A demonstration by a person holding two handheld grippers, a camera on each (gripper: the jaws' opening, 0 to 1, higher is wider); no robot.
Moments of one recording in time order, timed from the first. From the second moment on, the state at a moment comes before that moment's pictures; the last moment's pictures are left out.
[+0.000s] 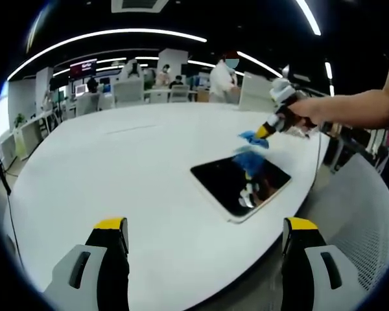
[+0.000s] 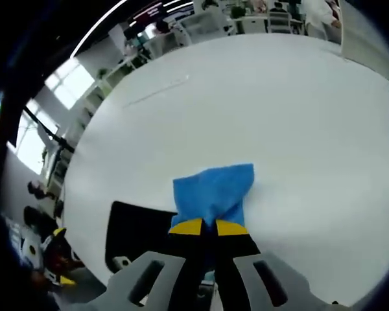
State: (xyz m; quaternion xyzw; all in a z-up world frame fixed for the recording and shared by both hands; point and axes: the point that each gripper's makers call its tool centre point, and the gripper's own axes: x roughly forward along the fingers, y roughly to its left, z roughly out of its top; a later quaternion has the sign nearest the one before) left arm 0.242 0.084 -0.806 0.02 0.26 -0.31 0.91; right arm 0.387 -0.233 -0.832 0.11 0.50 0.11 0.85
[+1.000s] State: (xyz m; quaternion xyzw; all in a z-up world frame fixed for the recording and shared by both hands) left arm 0.243 0.085 -0.805 0.02 0.26 -0.30 0.92; right arm 0.353 -0.309 -0.854 0.08 0.52 0.06 0.85
